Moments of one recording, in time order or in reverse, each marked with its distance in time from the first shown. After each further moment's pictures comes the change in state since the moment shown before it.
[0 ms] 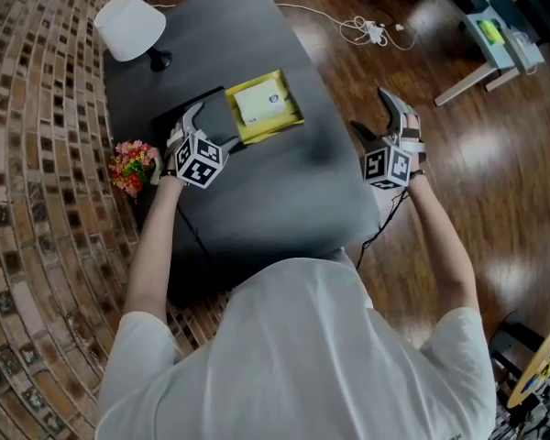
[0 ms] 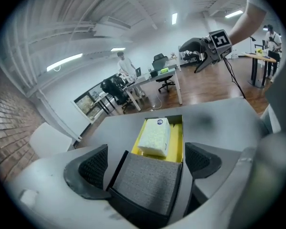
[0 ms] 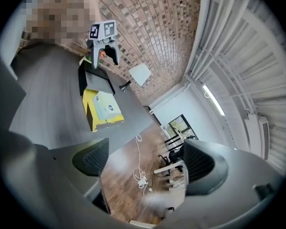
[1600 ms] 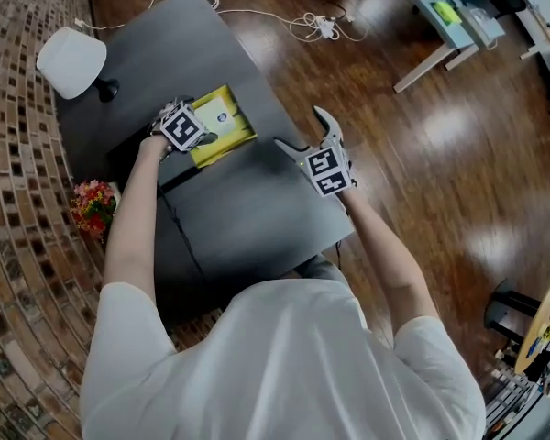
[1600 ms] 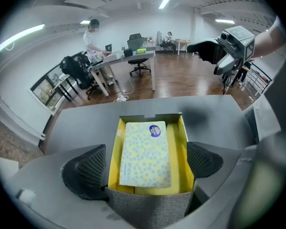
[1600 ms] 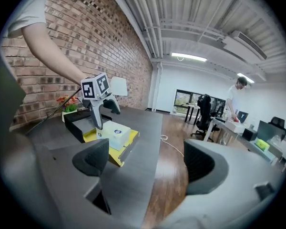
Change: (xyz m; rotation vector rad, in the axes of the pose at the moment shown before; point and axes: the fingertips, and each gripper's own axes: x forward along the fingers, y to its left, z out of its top) left arm 0.137 -0.029 0.046 0.128 0.191 -0.415; right arm 0.037 0.055 0.008 0.768 -0.044 0.173
